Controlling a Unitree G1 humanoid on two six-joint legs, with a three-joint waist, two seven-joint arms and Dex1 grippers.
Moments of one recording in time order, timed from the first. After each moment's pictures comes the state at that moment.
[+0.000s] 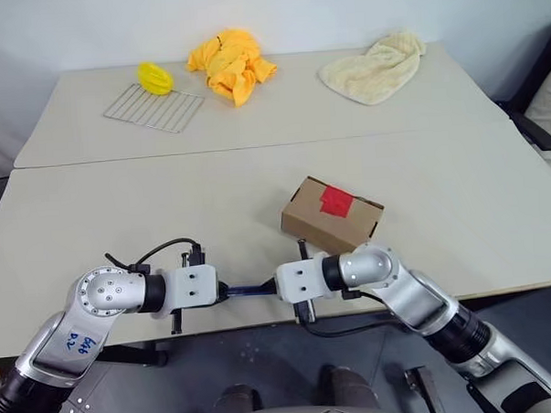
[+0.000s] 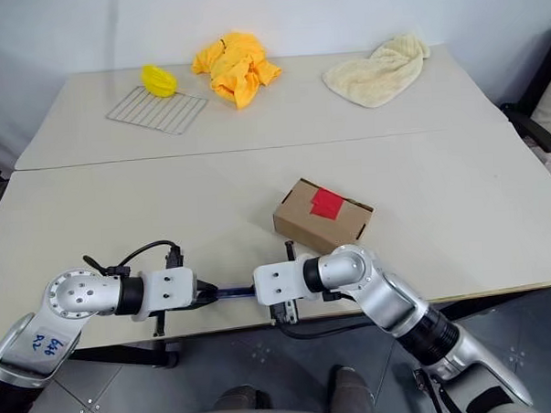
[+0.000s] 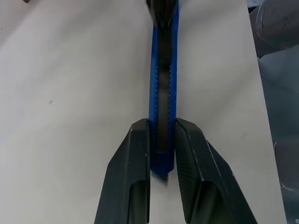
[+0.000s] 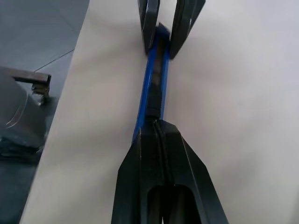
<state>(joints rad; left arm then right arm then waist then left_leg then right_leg) -0.15 0.92 -0.13 -0.42 -0.05 0.29 -0.99 -0.56 -0.48 0.61 -0.19 -0.11 0.21 0.99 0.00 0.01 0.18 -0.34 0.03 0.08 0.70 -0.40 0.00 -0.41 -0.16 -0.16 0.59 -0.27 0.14</state>
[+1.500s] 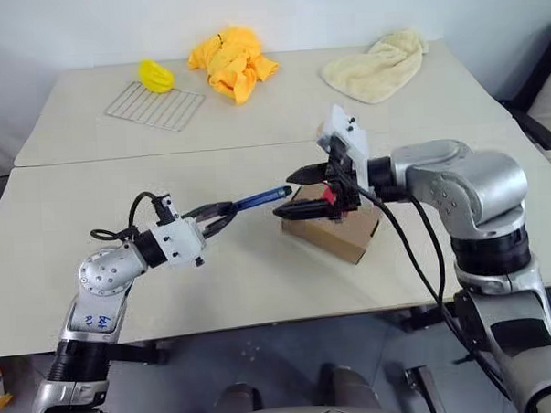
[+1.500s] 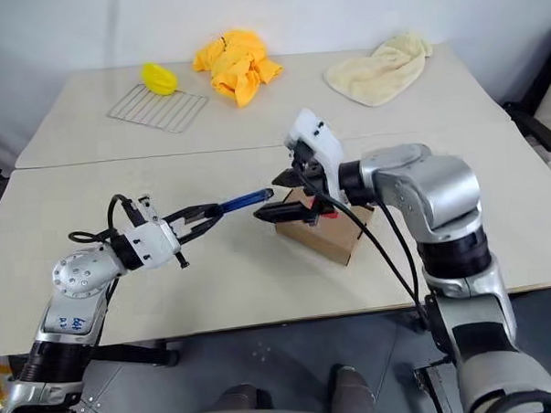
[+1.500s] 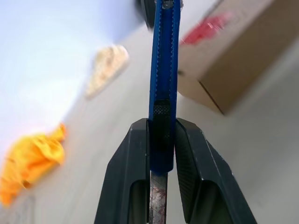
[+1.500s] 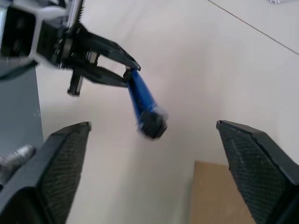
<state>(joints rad) -0.34 0.60 0.04 0.01 -0.03 -0.45 -0.69 -1.00 -0.48 0.11 -0.13 0.45 1.22 0.97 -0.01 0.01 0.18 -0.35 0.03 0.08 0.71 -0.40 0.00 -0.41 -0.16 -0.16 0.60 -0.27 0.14</state>
